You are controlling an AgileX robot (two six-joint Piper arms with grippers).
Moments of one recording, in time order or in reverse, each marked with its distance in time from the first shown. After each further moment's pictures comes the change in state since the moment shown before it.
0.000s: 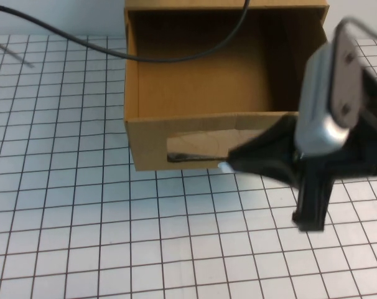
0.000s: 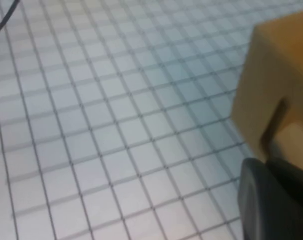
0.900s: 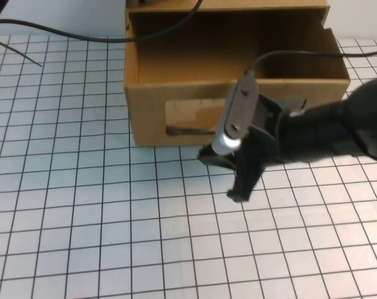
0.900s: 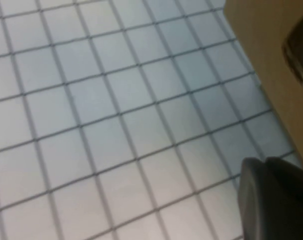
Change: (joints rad) right arm 0.050 0.381 -0.043 0.039 -0.281 -0.241; left arm 0.144 0.245 -0.143 -0.405 0.147 -0.052
